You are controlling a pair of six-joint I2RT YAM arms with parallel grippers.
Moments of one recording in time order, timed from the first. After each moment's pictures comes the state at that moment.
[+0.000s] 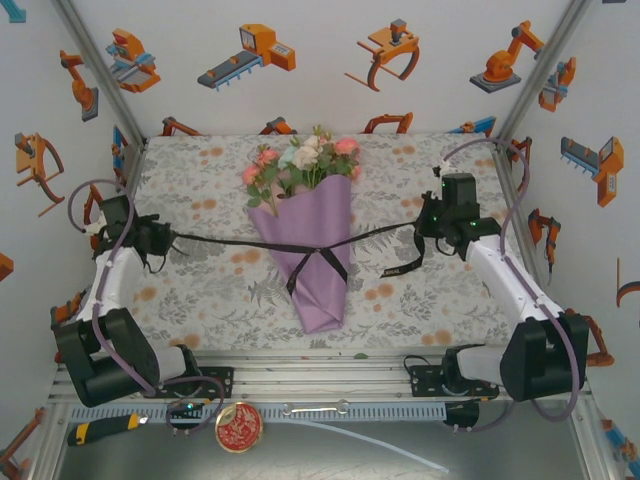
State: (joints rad) left arm 0.27 1.27 0.82 -0.36 0.06 -0.98; right arm 0.16 1.27 0.95 -0.42 -0.09 0.24
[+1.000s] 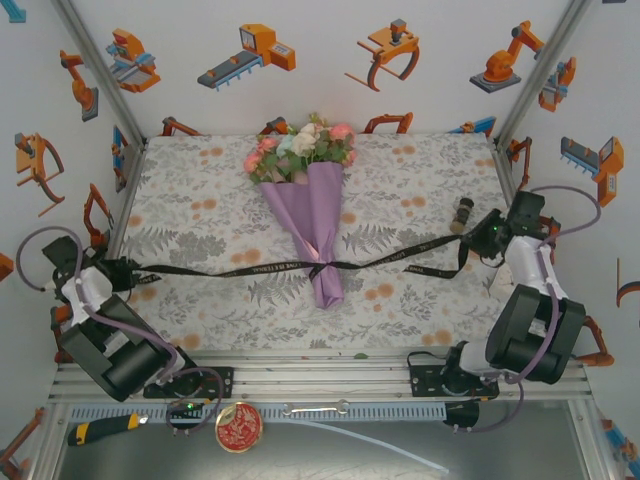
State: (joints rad) left arm 0.68 1.27 0.72 -0.43 0.25 -0.91; right arm -0.31 1.36 0.88 -0.42 -0.28 0.45
